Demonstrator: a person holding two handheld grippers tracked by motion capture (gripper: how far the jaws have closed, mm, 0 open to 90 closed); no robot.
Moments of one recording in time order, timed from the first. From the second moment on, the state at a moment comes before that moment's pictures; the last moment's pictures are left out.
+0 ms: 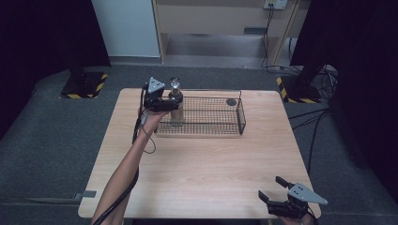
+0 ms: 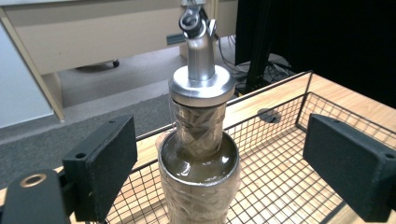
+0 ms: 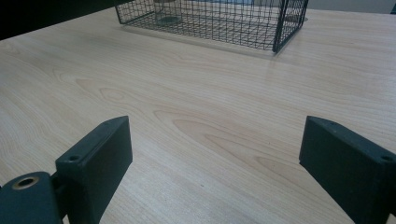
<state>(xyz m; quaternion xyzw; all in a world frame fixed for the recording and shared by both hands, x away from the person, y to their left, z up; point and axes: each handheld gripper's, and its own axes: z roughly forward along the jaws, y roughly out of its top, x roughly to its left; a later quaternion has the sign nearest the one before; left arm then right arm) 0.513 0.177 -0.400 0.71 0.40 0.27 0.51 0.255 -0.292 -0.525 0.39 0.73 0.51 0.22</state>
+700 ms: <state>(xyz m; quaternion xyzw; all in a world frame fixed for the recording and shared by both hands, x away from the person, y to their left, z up) 0.470 0.204 -0.375 0.71 0.38 0.26 0.53 0.256 -0.291 -0.525 0.39 0.73 0.51 0.22</state>
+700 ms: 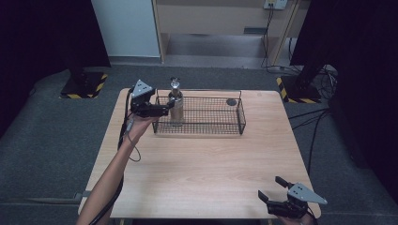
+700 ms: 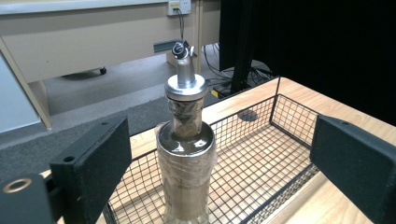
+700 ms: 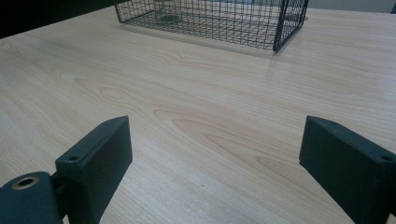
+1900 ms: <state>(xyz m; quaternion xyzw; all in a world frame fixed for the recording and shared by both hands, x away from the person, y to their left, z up) 0.361 0.264 -0.395 0.72 0.35 0.23 0.55 0.256 -0.291 -0.526 0.39 0.73 0.51 0.23</state>
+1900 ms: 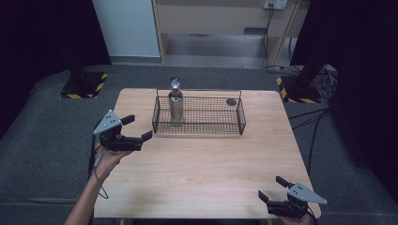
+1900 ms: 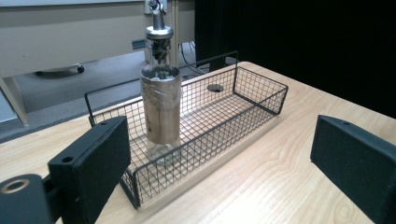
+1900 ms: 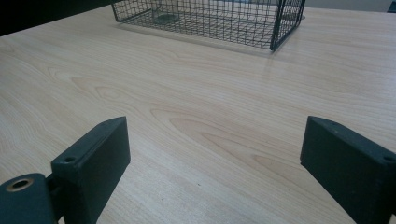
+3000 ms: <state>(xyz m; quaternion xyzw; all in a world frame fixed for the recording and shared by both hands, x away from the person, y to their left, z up) 0.281 0.271 -0.459 0.73 0.33 0.22 0.55 0.255 -0.289 -0.524 0.39 0.73 0.50 0.24</state>
